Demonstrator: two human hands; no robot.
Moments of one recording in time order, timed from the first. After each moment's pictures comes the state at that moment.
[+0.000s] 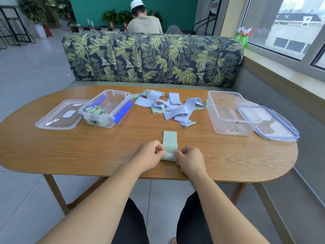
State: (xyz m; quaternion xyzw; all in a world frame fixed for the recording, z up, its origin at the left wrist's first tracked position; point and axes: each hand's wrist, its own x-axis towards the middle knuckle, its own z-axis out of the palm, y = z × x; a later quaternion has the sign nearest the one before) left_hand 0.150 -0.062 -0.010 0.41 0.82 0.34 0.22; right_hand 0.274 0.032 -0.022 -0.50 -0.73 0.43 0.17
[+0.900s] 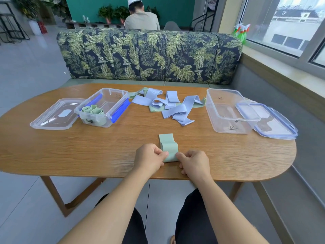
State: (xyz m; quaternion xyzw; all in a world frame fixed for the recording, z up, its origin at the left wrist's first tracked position) left_hand 0.174 -0.058 -0.012 0.28 0.84 0.42 0.21; right_hand 0.293 0.023 -0.011 -0.51 -0.71 0.45 0.19
